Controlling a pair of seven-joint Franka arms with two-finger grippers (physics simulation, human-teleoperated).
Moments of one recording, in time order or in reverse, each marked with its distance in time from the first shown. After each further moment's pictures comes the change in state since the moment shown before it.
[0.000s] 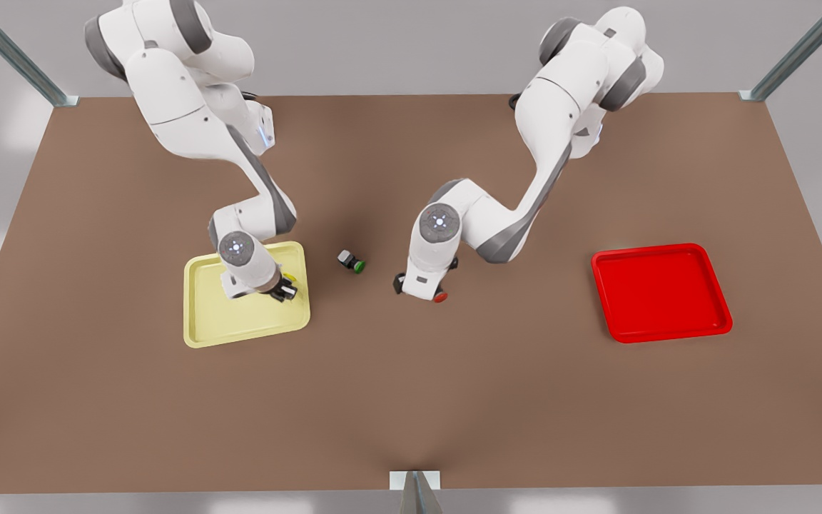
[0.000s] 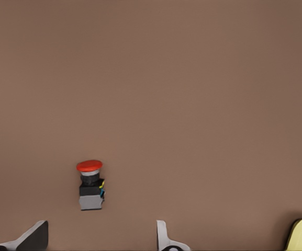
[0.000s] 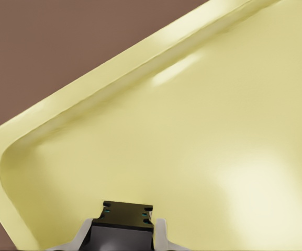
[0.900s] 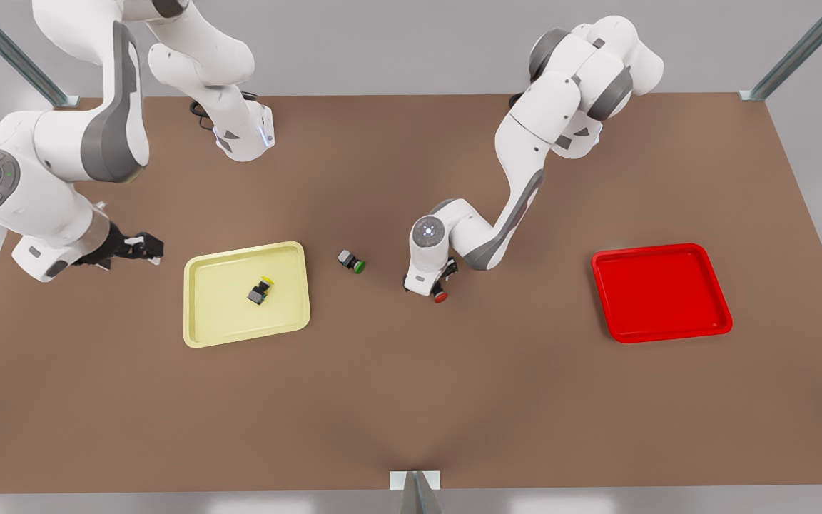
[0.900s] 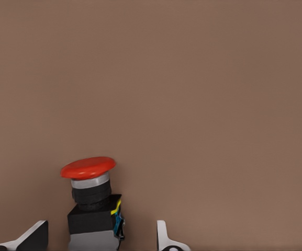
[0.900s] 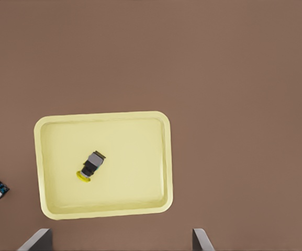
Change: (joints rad) left arm -0.038 0.061 0.012 -0.348 0.149 0.367 -0.078; right arm -0.136 -0.260 -0.152 0.669 0.055 -0.954 -0.829
